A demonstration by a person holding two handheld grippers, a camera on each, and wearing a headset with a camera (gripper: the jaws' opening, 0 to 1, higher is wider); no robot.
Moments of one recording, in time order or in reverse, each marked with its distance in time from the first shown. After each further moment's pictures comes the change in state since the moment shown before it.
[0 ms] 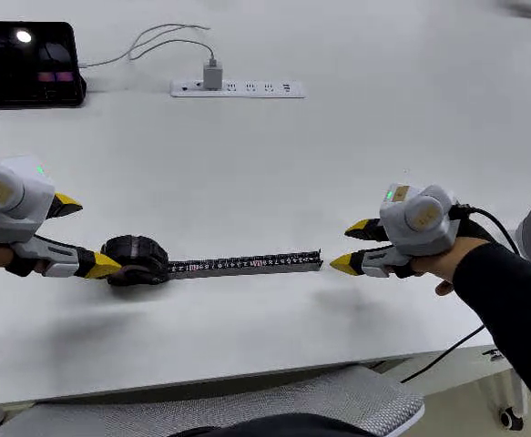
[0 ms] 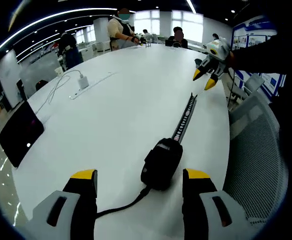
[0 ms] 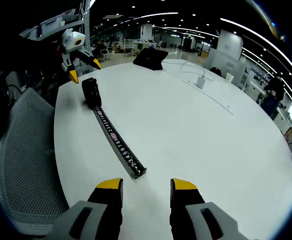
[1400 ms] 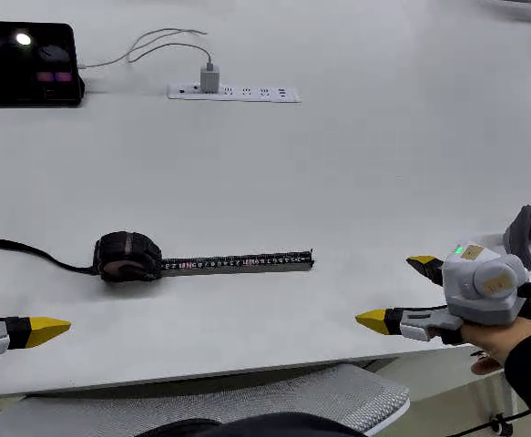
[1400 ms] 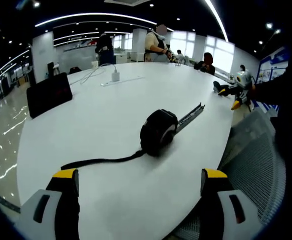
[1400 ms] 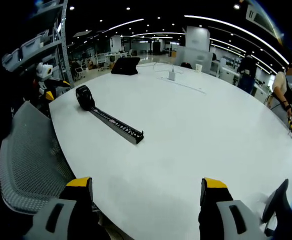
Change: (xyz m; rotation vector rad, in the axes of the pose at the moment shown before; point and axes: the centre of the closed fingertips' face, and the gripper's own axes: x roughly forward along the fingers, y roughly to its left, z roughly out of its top) left arm -0.052 -0.021 -0.072 -0.242 -0.133 0.136; right arm -0.052 0.019 -0.067 0.209 -0.077 -0.120
